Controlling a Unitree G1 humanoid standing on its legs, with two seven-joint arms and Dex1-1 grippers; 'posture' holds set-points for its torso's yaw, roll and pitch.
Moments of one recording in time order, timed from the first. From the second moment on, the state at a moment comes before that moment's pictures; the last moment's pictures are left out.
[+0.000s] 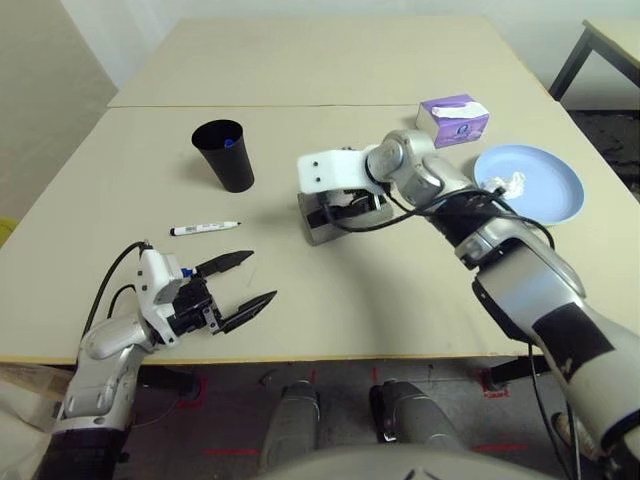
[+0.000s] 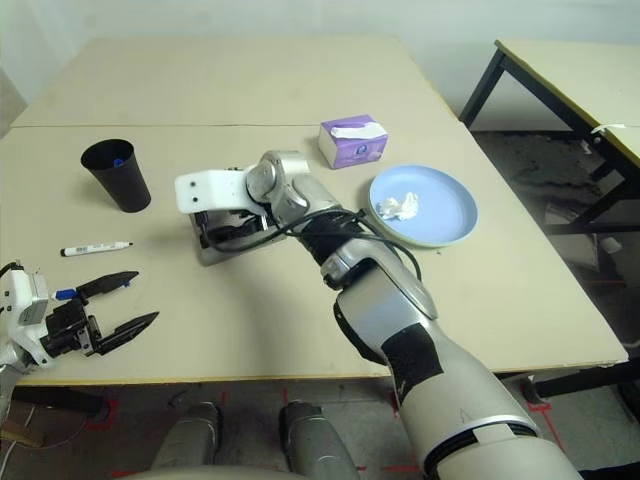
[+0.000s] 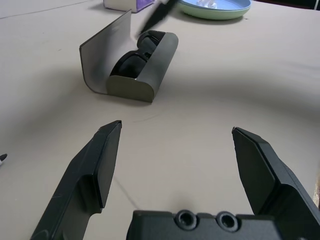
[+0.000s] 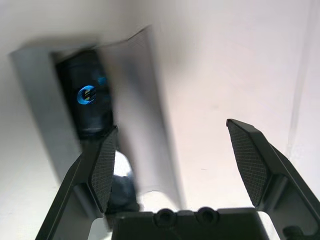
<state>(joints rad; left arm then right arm) 0.12 0.61 0.21 0.00 -0.49 -0.09 -1.10 -1.29 -0.17 0.56 0.78 -0.48 0.07 1.04</state>
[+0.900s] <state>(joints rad) 0.11 0.62 0.24 0.06 -0.49 -0.10 -1.11 -0.41 -0.43 -0.09 -0.33 0.11 0.72 1.10</state>
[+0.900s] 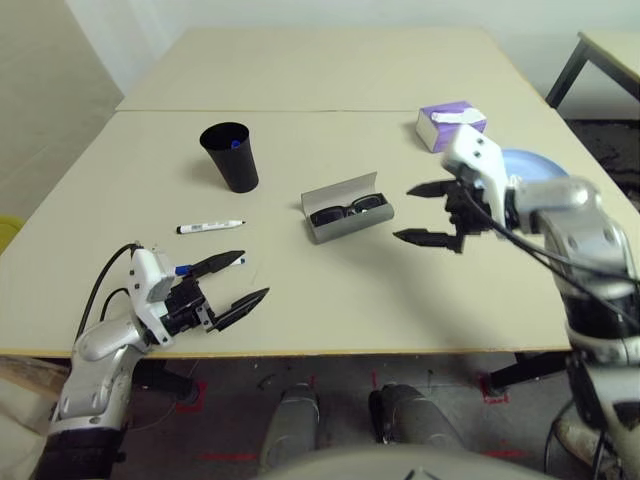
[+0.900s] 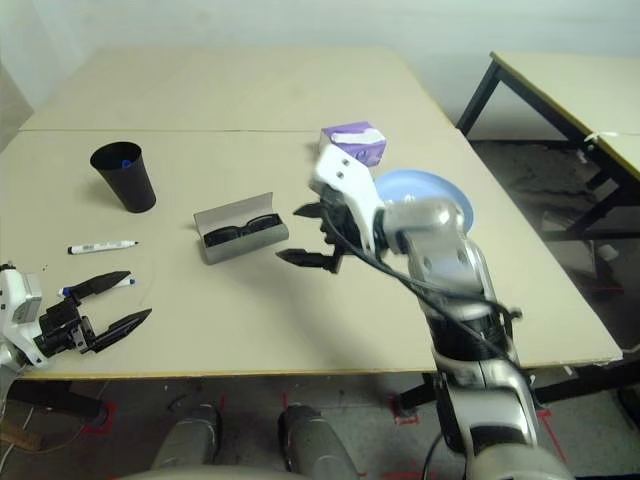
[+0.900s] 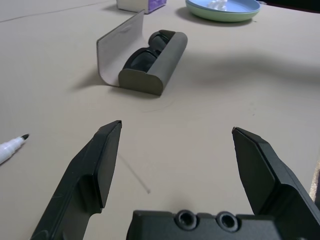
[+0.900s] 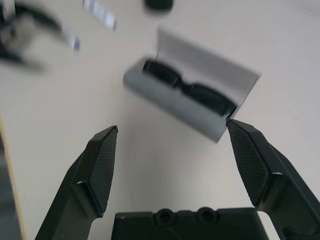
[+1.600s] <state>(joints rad) 0.07 0.64 0.25 0.03 -0.49 -0.04 -1.09 -0.10 -0.45 -0.18 0.22 0.31 -0.28 1.17</state>
